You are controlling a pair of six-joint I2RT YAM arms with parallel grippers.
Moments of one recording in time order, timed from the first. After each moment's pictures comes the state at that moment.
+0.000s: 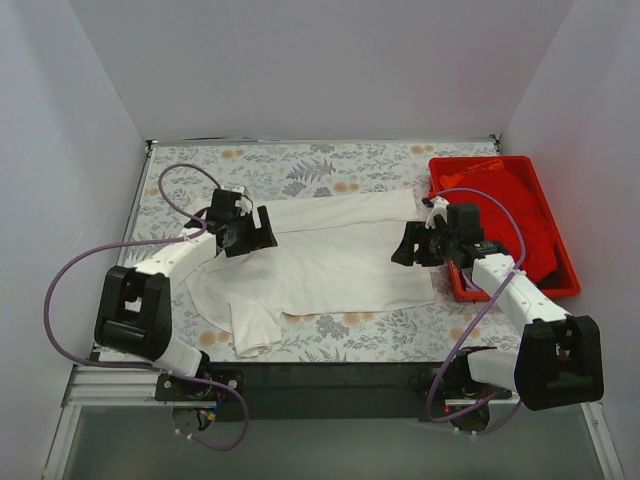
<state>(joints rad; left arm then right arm) -0.25 1.54 0.93 -0.32 0.14 -0.45 0.19 1.21 0.72 -0.33 -0.45 0.20</state>
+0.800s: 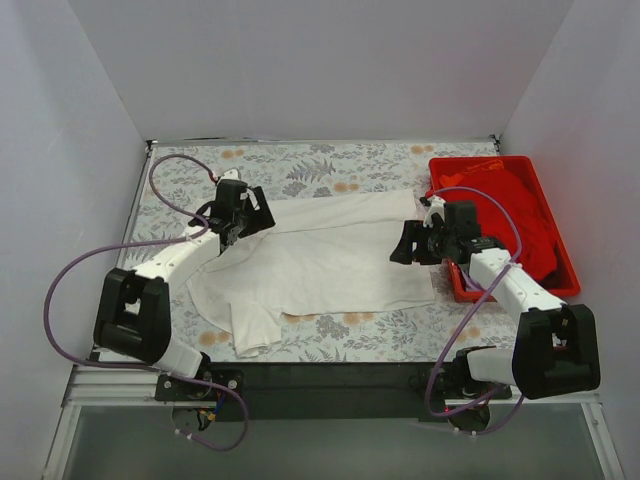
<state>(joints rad) -0.32 1.43 0.94 -0.20 -0.09 -0.56 0.19 1.27 0.74 -0.33 -0.46 0.20</state>
